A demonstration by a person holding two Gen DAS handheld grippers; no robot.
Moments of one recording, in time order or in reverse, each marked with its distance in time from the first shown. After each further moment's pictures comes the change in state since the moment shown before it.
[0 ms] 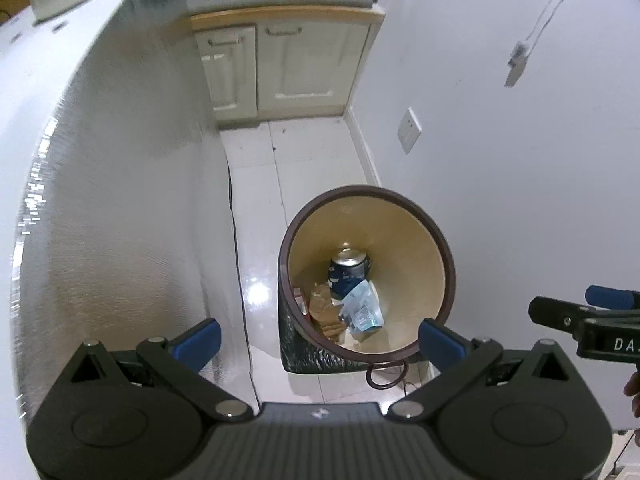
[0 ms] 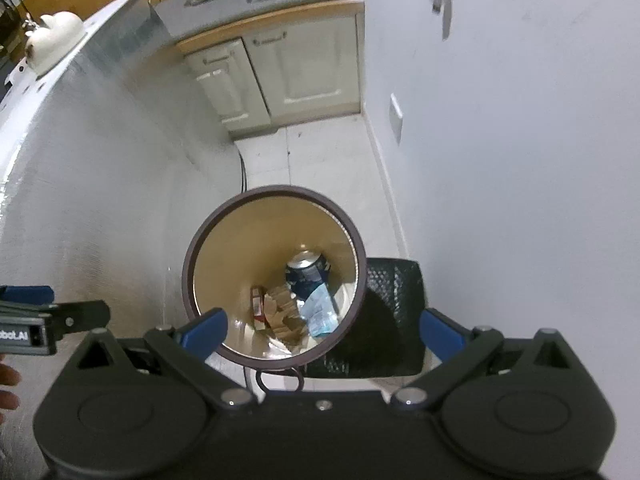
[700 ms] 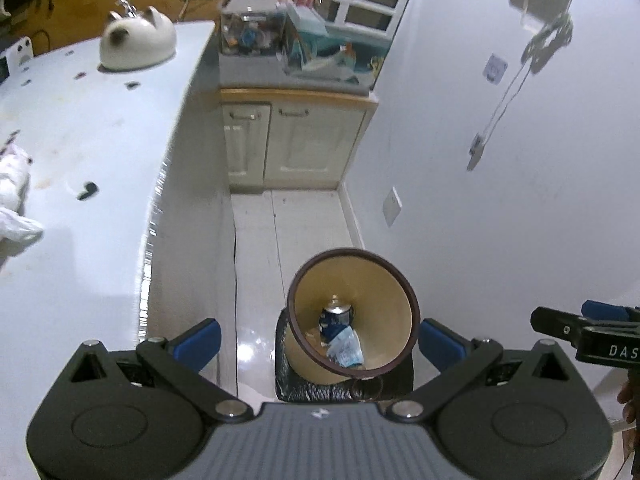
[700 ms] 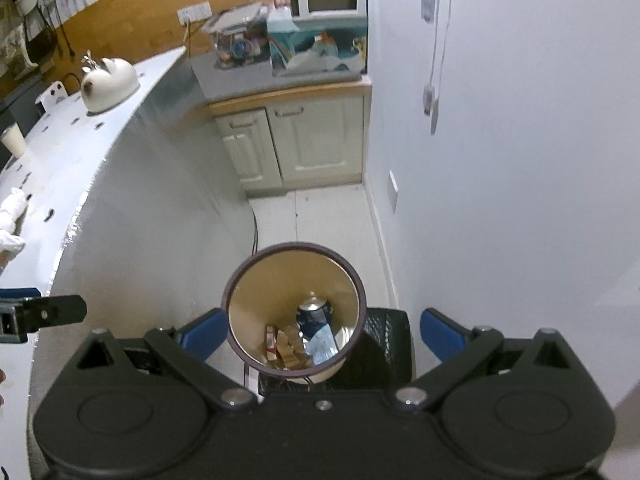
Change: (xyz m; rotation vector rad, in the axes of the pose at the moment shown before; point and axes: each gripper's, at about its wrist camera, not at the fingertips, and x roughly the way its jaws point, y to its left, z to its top) left arm -0.135 0.025 -0.051 -0.065 -0.239 -0.045; right arm -0.132 0.033 -0.030 -0.061 -0.212 -0.020
